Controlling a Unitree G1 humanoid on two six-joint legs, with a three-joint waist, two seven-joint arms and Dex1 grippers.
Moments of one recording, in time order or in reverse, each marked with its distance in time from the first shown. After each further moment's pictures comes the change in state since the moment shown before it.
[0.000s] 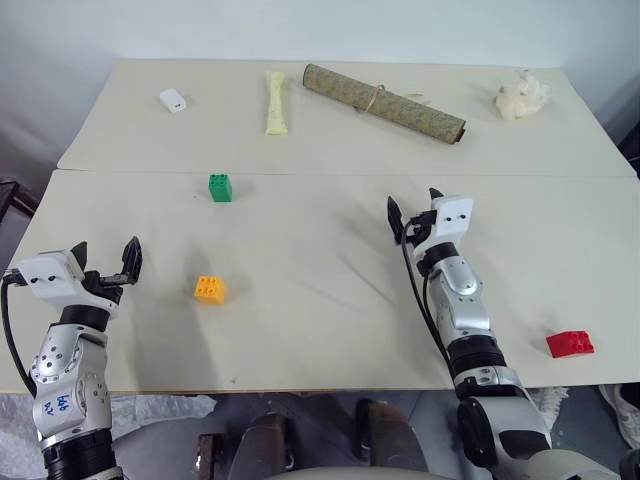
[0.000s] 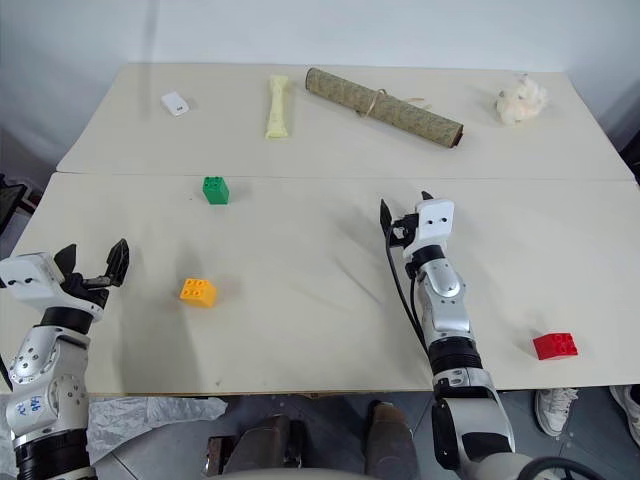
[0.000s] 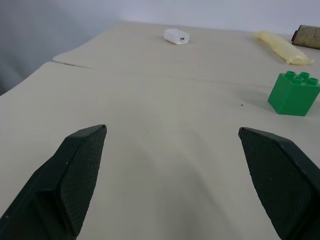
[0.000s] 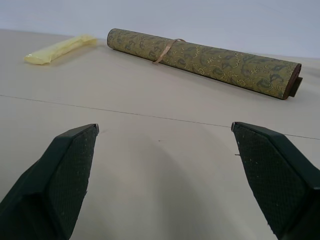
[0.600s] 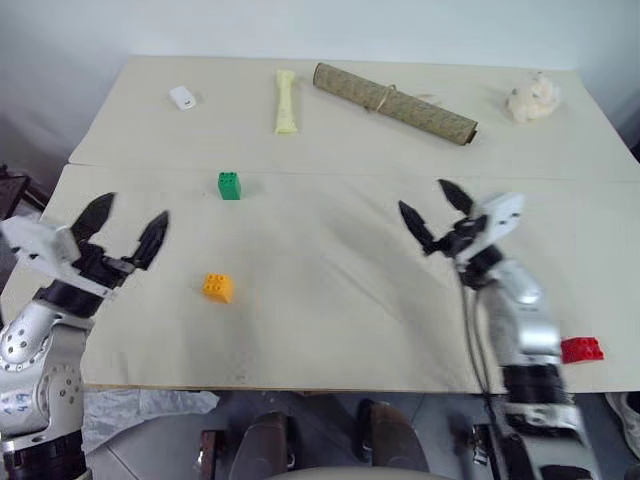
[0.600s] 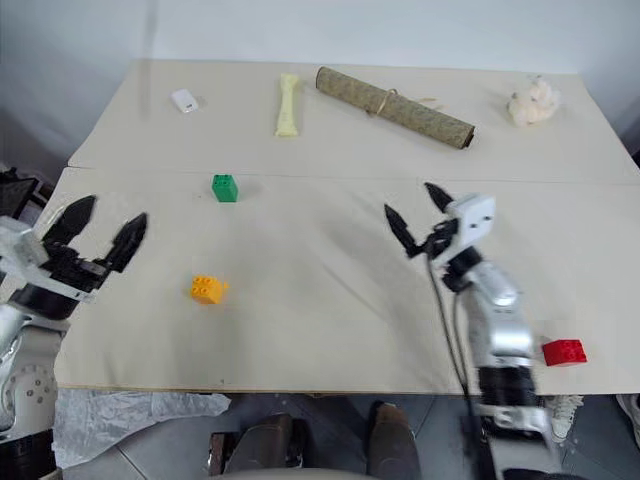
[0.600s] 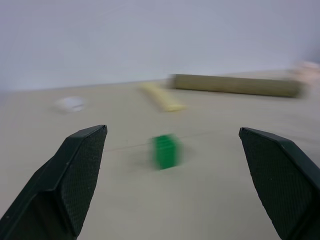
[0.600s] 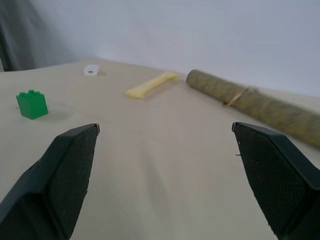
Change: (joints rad) left arm -0.003 0.194 -0.138 -0.305 -0.211 0.126 -0.380; right arm 0.276 -0.362 -0.105 -0.699 0.381 0.428 0.370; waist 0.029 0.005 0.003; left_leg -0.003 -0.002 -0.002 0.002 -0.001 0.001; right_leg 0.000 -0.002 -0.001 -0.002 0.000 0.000
